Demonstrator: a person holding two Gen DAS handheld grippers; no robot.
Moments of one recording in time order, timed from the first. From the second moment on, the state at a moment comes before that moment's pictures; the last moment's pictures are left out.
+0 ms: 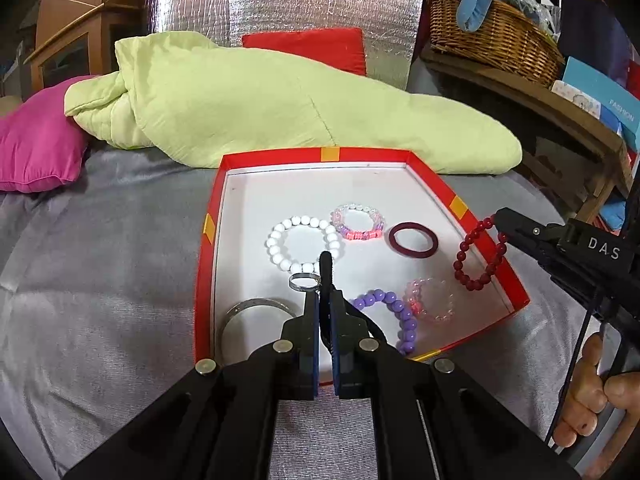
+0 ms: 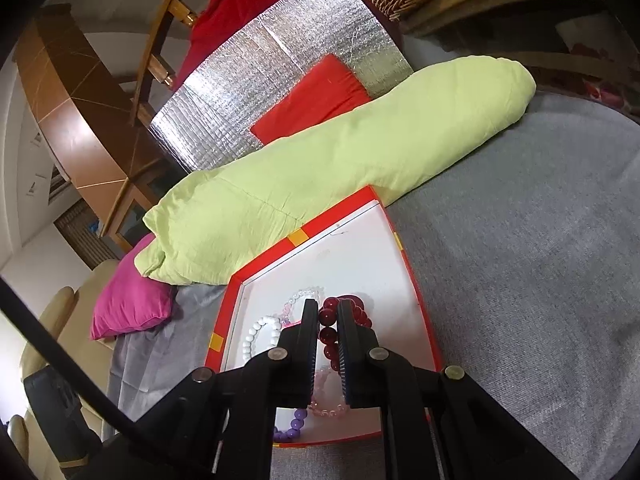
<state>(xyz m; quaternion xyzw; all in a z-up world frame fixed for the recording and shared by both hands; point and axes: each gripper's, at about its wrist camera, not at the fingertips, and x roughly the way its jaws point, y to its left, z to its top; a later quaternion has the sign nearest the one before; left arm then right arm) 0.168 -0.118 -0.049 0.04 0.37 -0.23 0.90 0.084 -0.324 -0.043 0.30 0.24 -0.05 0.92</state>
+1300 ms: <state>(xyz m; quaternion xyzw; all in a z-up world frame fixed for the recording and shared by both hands) 0.169 -0.124 -0.054 0.07 0.37 -0.22 0.90 0.093 -0.328 -0.056 0.31 0.25 -0.07 0.92</state>
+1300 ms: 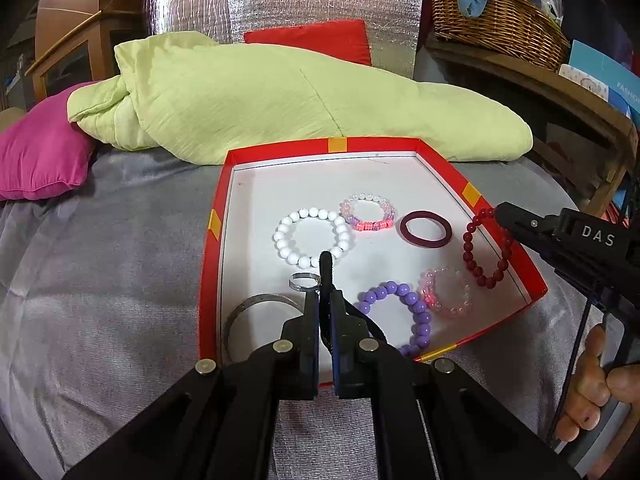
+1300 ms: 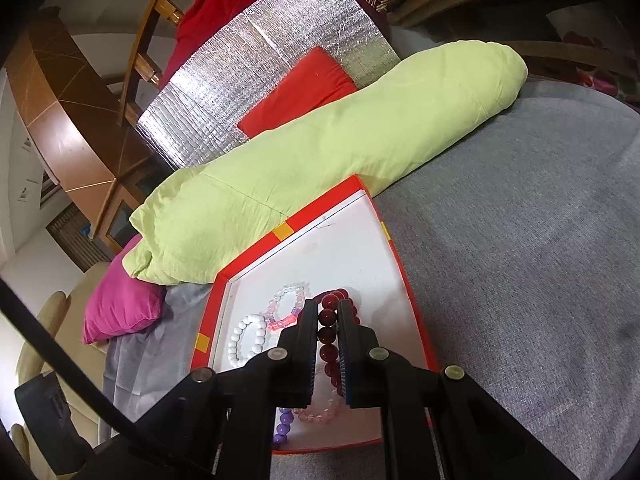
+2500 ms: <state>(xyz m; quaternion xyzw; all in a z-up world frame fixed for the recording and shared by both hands) 0.153 -0.121 -0.048 0.10 0.35 -0.18 0.91 0.090 -0.315 -0.030 0.28 0.25 -0.06 0.93</state>
